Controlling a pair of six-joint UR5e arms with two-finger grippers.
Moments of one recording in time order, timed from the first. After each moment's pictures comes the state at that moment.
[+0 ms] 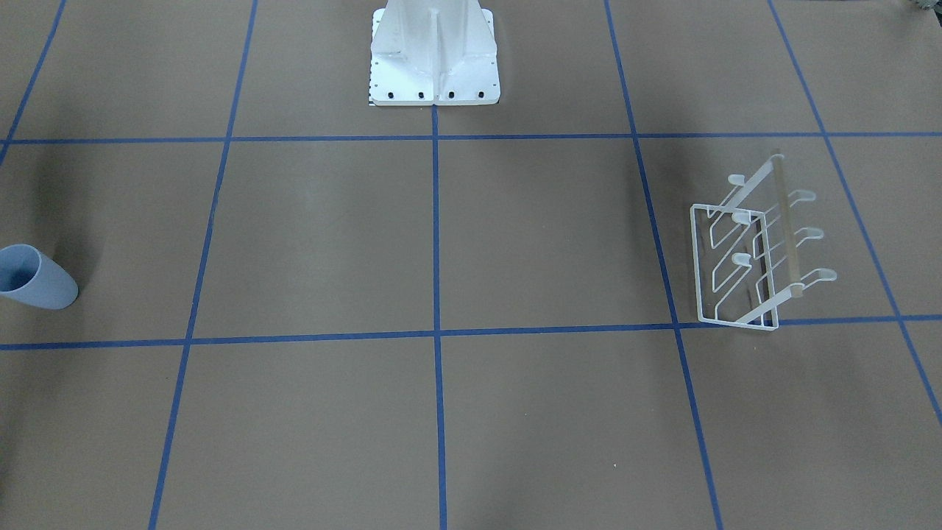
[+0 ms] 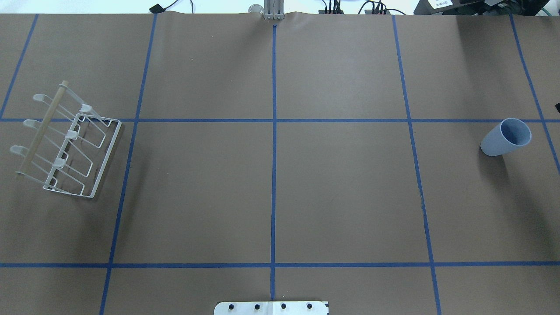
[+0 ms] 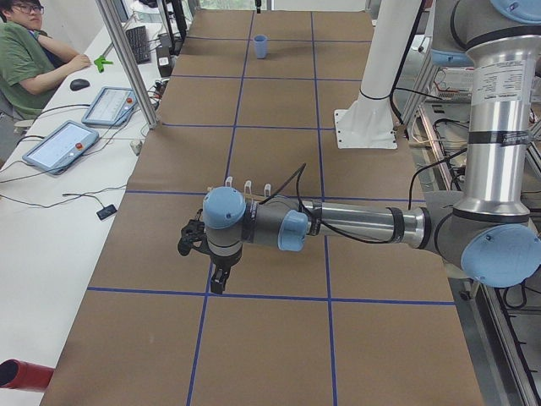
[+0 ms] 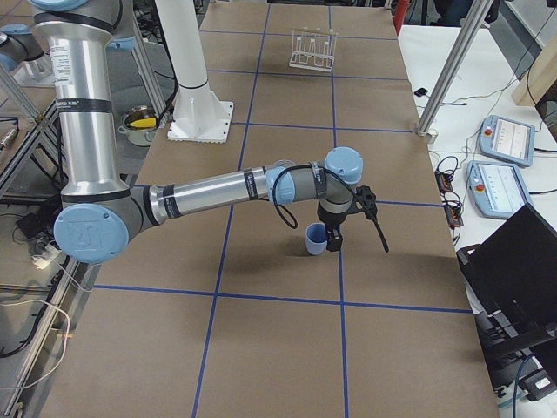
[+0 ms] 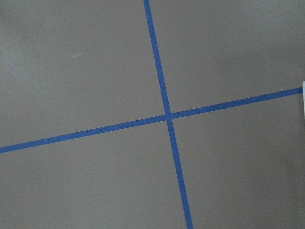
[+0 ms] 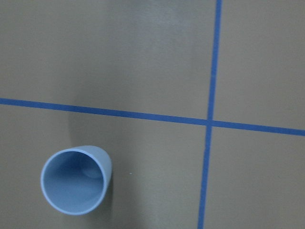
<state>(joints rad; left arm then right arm) -1.58 -1.55 -1.66 -1.67 -2.36 0.08 1.38 -1.51 1.74 -1.58 2.39 0.05</state>
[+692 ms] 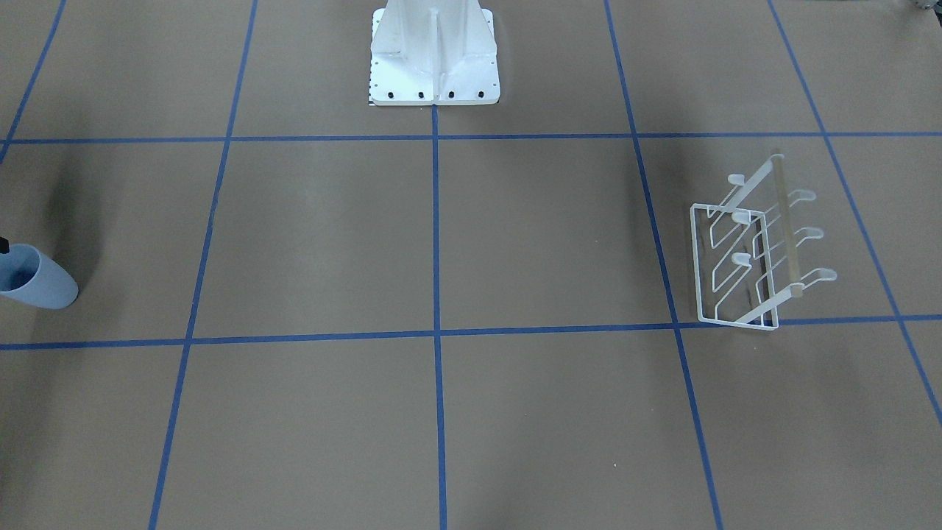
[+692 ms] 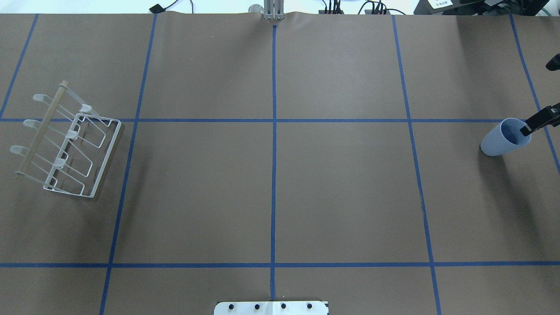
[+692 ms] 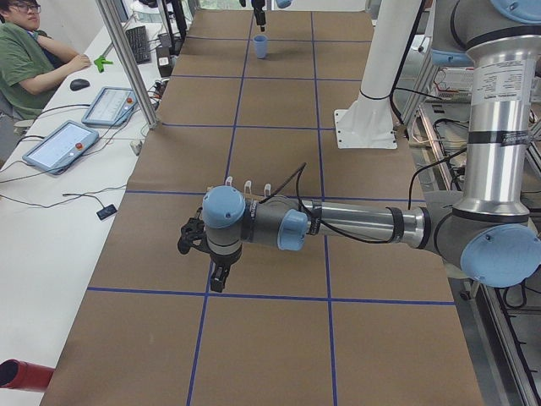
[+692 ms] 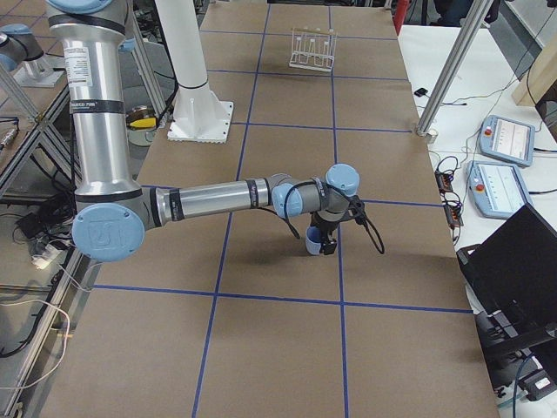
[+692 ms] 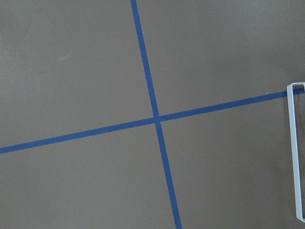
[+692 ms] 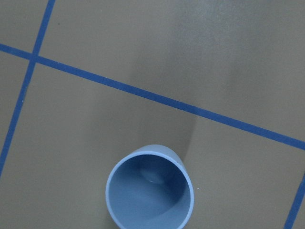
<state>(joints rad) -1.58 -1.55 -1.66 -1.67 -2.37 0.08 1.26 -1.49 1.62 -1.50 2.37 0.05</state>
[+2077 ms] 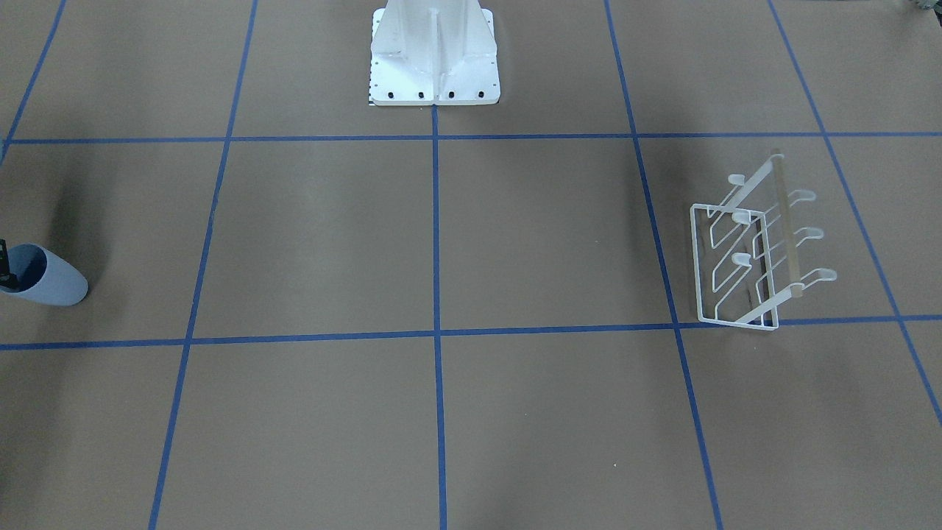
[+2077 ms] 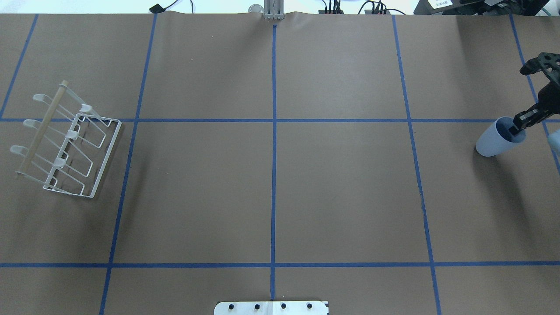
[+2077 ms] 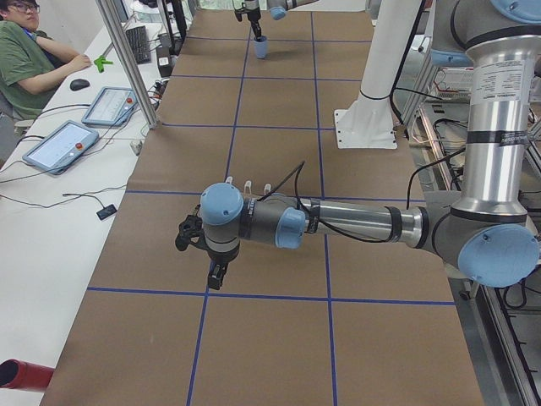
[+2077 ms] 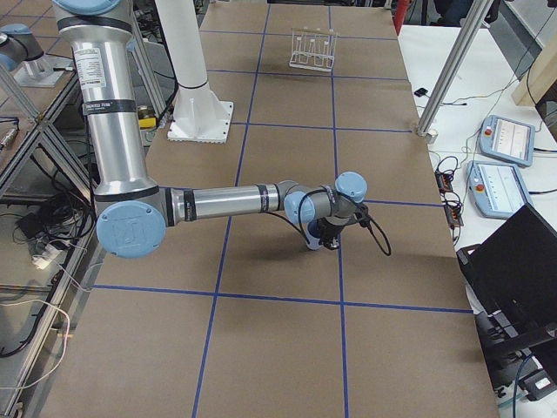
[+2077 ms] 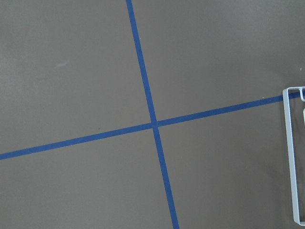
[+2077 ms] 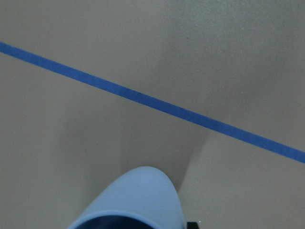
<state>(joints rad) -1.58 -1.56 -1.67 -1.67 -2.37 0.08 1.21 -1.44 1.53 -1.42 2.38 0.05</state>
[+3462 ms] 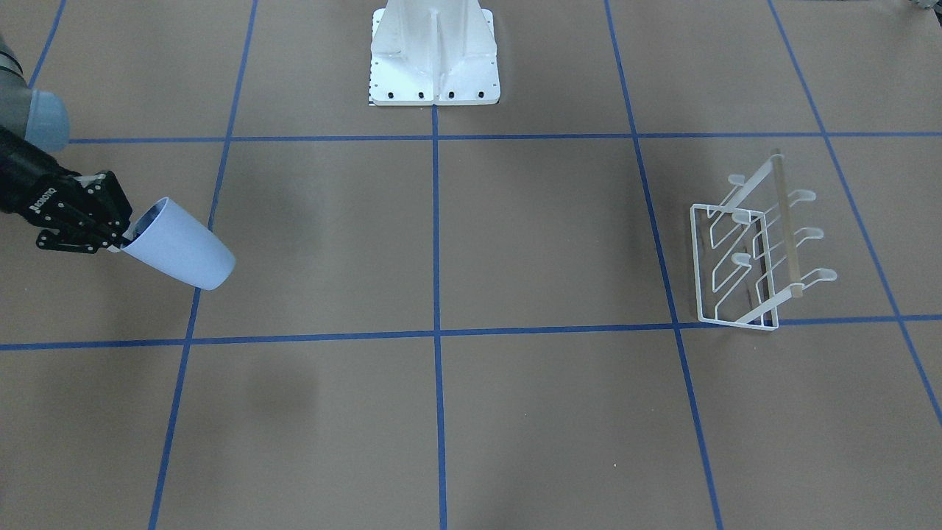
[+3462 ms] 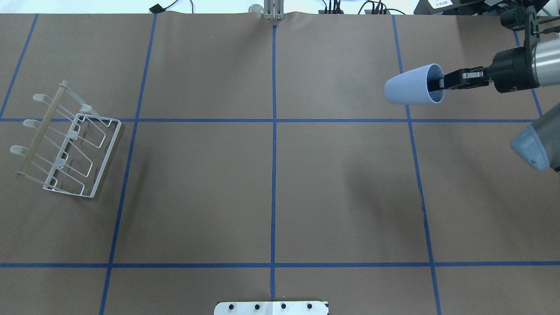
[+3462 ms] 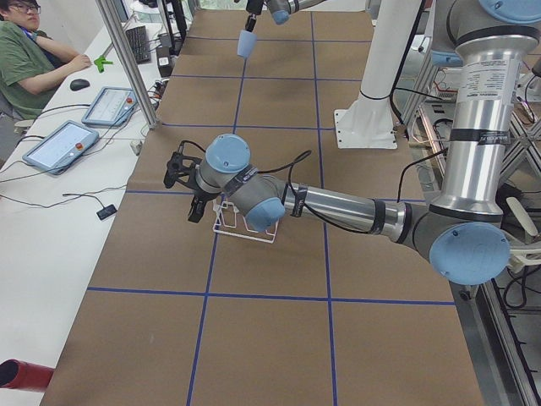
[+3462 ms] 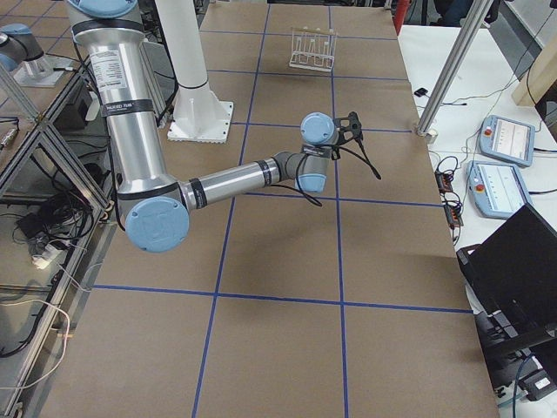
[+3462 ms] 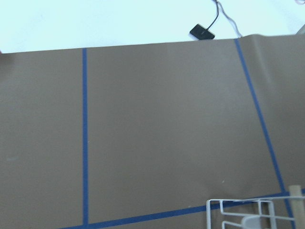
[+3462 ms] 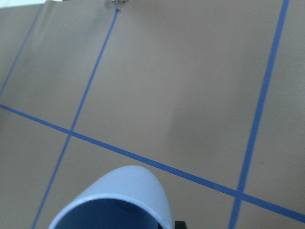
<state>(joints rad) -1.47 -1.65 -1.69 -2.35 -2.43 -0.74 1.05 -1.37 1.64 -0.33 2.31 1.19</state>
